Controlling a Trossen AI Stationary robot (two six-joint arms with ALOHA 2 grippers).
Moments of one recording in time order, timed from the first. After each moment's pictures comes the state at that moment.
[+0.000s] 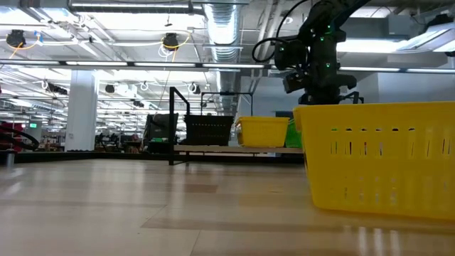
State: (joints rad) left arm -0.33 1.45 2.10 -1.57 -0.78 -0.54; right arm -0.45 1.66 1.22 -1.04 -0.02 -0.45
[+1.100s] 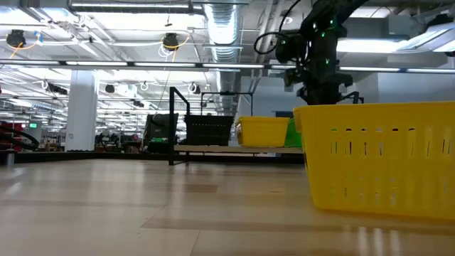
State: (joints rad) left arm -0.33 1.45 2.10 -1.57 -0.78 -0.56; right arm -0.47 1.62 1.23 -1.01 0.03 -0.49
